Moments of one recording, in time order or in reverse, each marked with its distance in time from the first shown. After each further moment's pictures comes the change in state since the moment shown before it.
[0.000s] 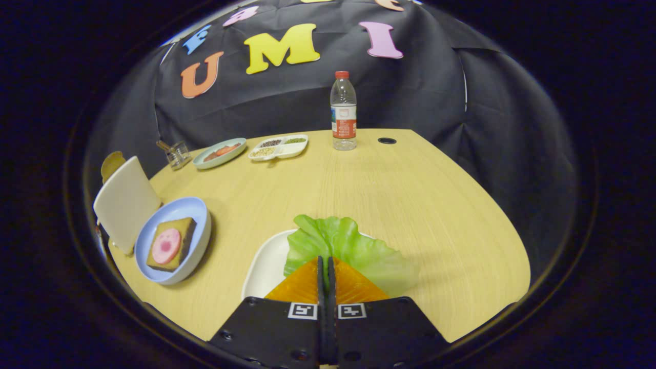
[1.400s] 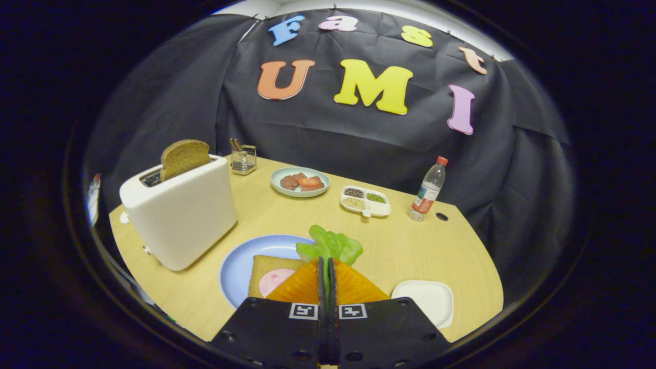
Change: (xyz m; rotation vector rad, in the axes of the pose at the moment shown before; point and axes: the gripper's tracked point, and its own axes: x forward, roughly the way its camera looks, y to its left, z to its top) arm -0.057 0.216 0.042 -0.406 -0.189 -0.017
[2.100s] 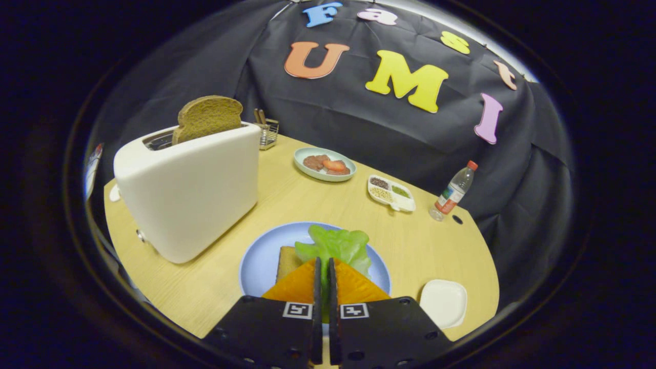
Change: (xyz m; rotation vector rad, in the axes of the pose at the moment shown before) arm 0.016 0.069 -0.012 -0.062 0.077 0.066
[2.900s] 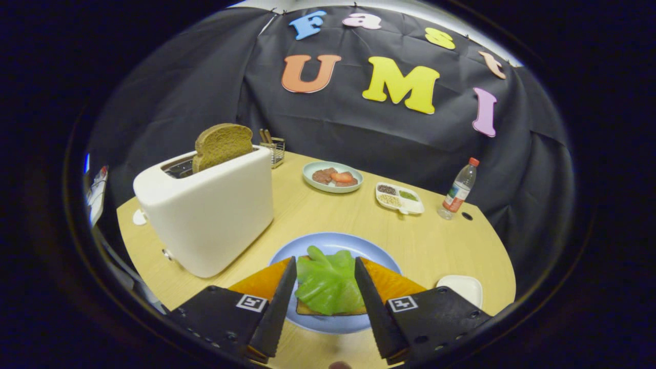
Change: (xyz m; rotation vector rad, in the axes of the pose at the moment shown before) arm -0.026 0.010 0.017 0.079 -0.082 0.055
